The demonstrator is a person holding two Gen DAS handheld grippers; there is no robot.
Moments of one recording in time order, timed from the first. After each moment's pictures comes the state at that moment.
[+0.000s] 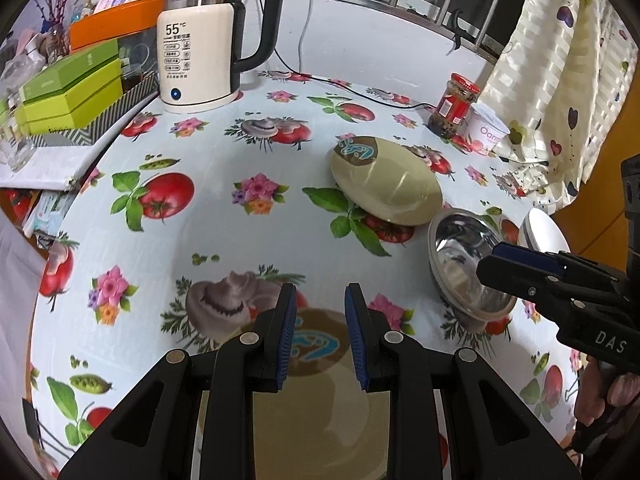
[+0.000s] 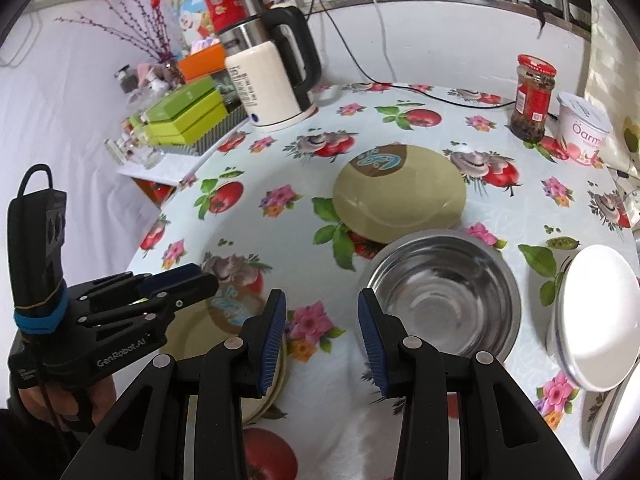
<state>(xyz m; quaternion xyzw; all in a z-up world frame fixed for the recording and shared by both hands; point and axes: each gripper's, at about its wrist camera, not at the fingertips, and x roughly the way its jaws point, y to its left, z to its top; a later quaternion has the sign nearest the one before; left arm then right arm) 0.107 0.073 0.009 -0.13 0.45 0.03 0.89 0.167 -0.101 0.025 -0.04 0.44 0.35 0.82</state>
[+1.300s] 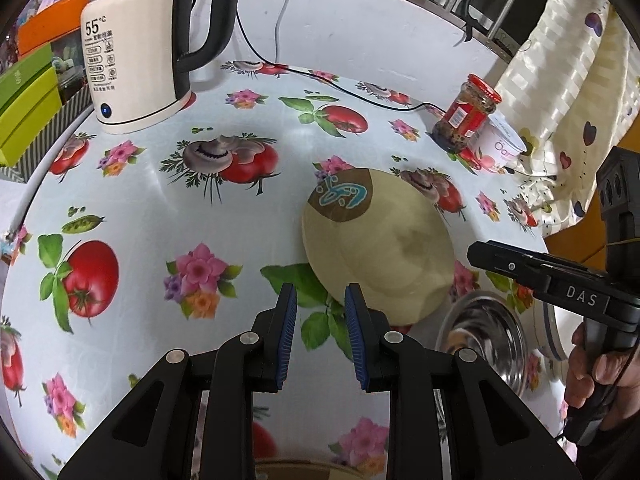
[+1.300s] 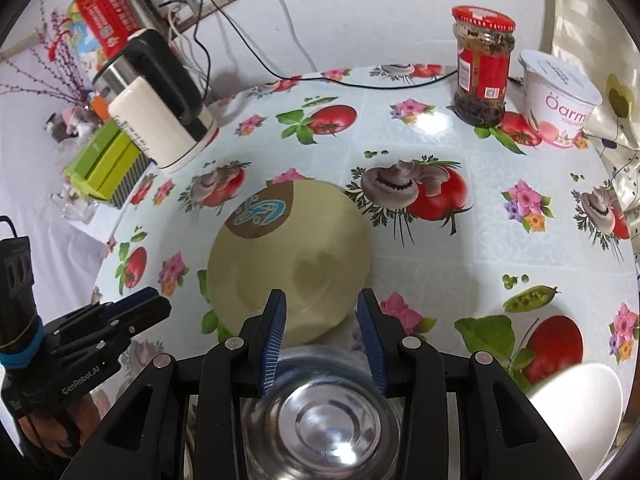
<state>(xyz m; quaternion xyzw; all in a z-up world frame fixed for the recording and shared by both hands) 0.228 0.080 -0.010 -0.15 0.48 -0.01 0.86 0.314 -0.123 -0.002 0.01 0.51 0.27 0.82</state>
